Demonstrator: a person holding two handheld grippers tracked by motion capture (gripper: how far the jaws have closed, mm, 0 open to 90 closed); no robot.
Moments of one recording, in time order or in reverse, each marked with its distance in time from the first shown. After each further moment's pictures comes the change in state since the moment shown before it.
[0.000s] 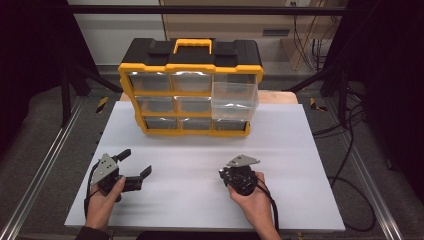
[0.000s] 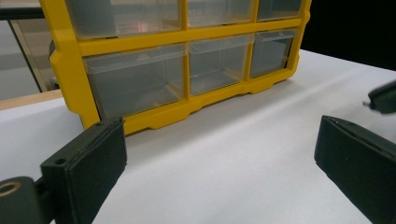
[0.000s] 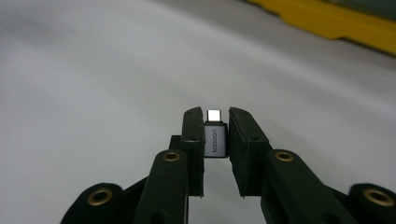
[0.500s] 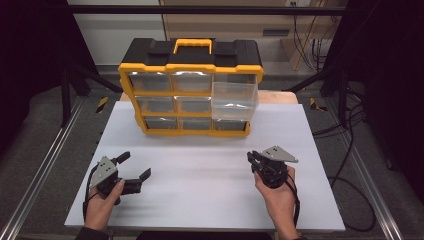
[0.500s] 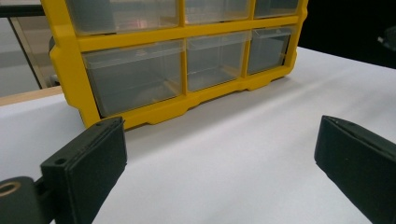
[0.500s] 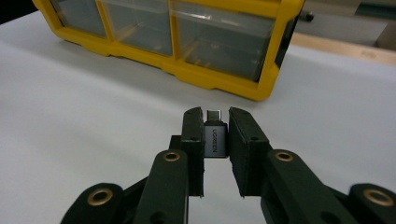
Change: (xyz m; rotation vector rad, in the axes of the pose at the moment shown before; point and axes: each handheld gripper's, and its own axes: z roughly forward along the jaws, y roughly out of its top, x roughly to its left) left arm -0.004 -0.001 -0.006 0.009 0.002 0.003; right arm -0.047 0.004 -0.055 -0.205 -0.202 0.053
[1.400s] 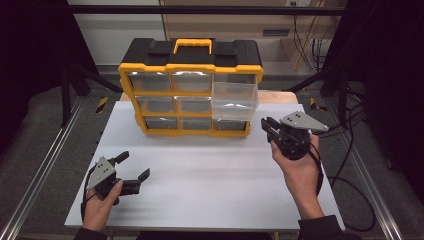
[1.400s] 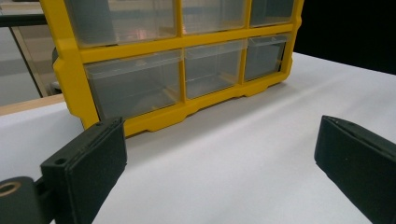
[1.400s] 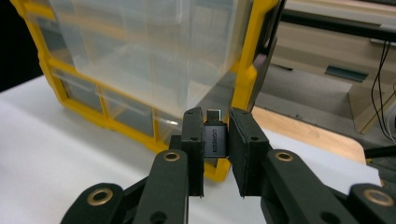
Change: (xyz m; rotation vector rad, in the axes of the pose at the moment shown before) left arm 0.000 0.004 -0.005 -0.024 -0.006 0.007; right arm -0.028 0.099 -0.049 -0.135 -0.020 -0.056
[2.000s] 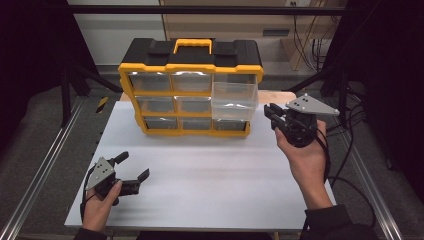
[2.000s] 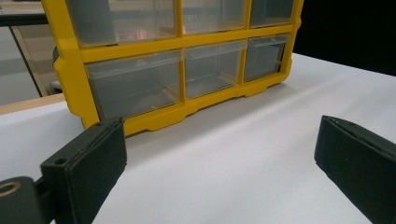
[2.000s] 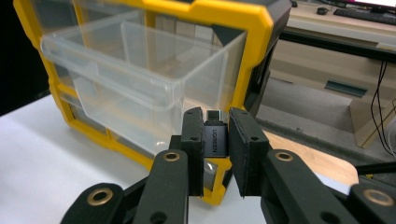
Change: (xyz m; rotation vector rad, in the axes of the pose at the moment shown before) left arm 0.000 0.000 -0.001 -0.004 -0.001 -0.005; right arm -0.008 0.037 -0.009 -0.035 0.016 -0.006
